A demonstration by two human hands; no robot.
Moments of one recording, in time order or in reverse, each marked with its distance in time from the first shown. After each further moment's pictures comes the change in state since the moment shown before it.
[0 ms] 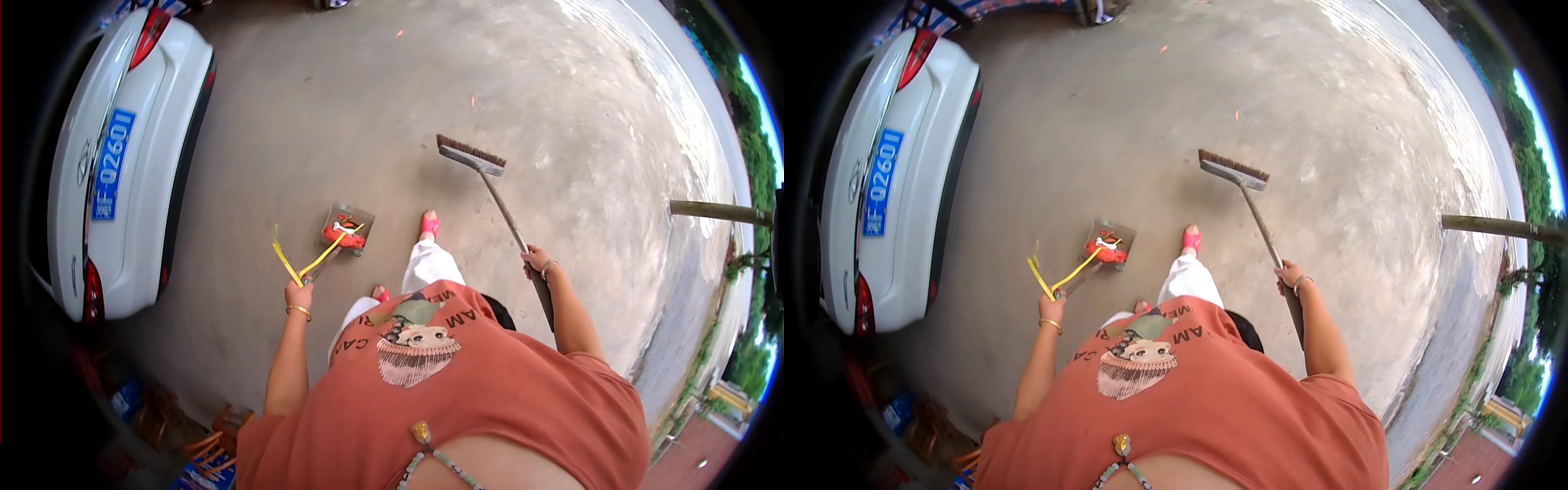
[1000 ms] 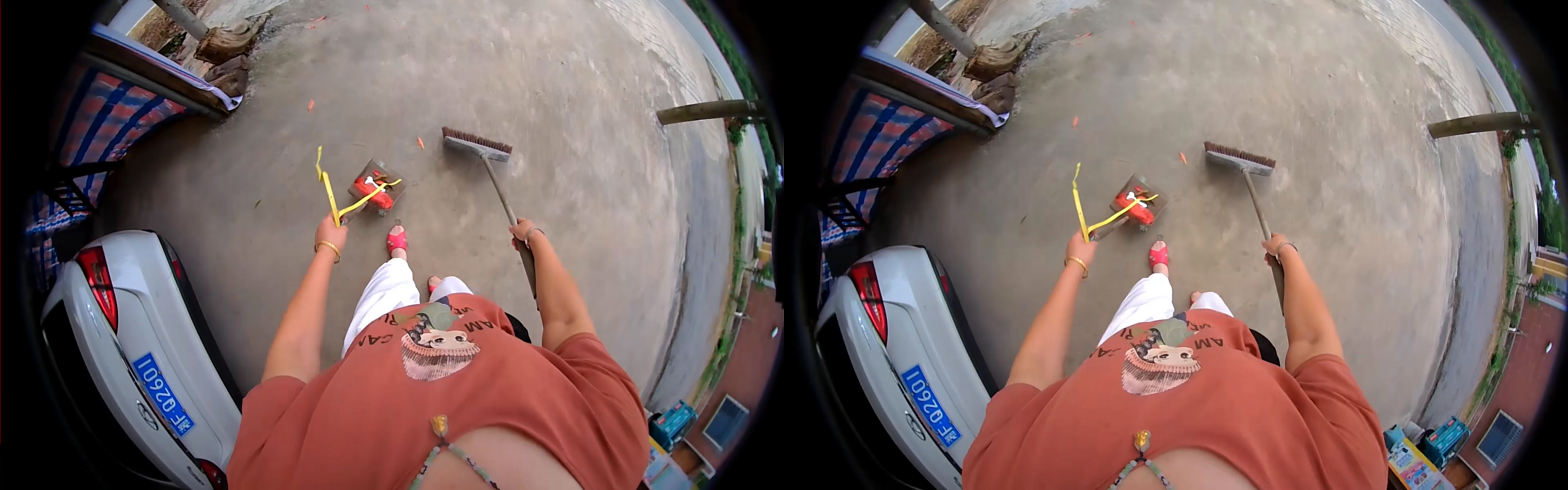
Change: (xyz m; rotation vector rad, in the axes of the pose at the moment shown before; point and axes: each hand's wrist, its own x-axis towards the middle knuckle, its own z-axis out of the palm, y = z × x) left_hand 0.317 0.656 0.460 0.546 -0.378 0.413; right_hand 0.238 -0.330 -0.344 0.097 0.097 0.159
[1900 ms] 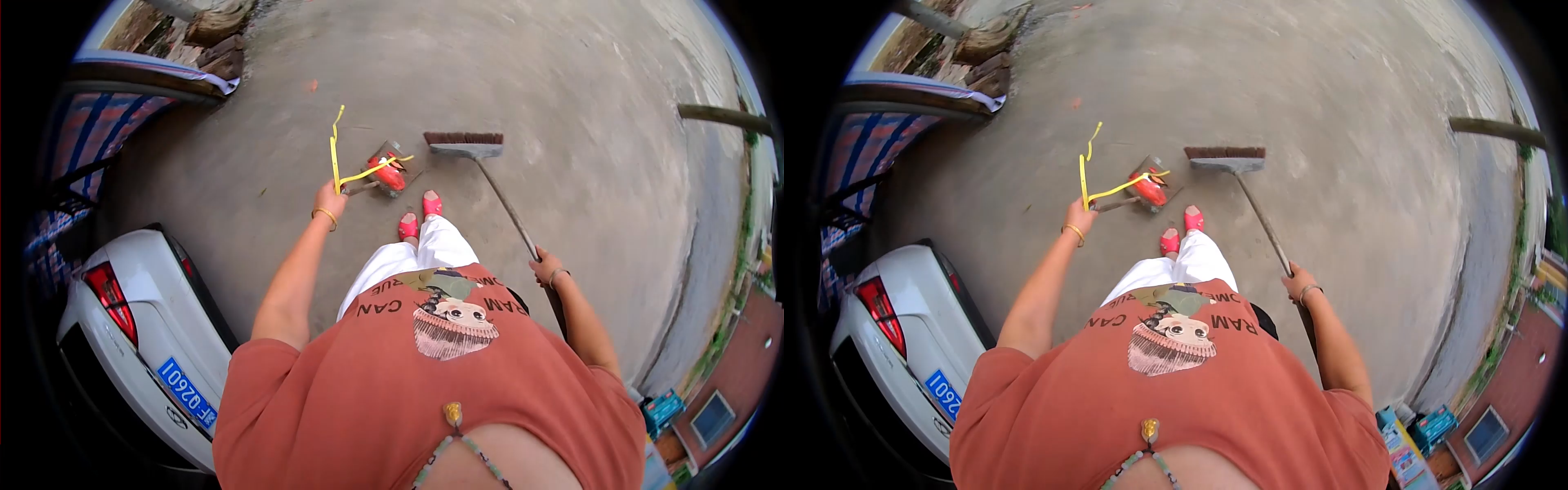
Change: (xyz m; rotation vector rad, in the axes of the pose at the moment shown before) left_hand 0.168 0.114 -0.018 0.016 -0.139 0.001; right_hand -0.086 -0.086 -0.114 -0.322 -0.045 0.013
